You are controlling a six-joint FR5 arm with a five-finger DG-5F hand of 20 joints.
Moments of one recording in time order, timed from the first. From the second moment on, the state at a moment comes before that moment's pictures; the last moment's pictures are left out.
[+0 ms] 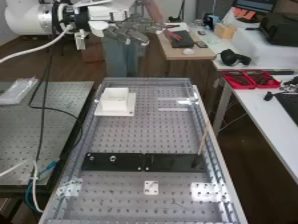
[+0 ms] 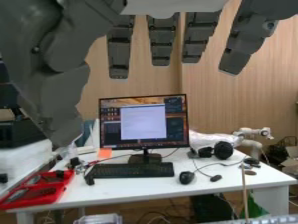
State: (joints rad) arm 1.91 -1.51 -1.95 -2.78 -1.13 -0.76
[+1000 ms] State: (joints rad) arm 1.69 -1.64 -1.69 -3.02 -1.35 -0.79
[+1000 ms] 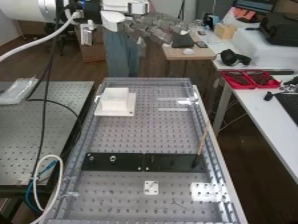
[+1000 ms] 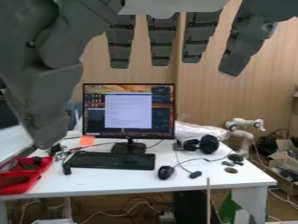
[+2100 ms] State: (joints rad) arm 1.54 -1.68 -1.61 -3.10 -1.60 -0.78
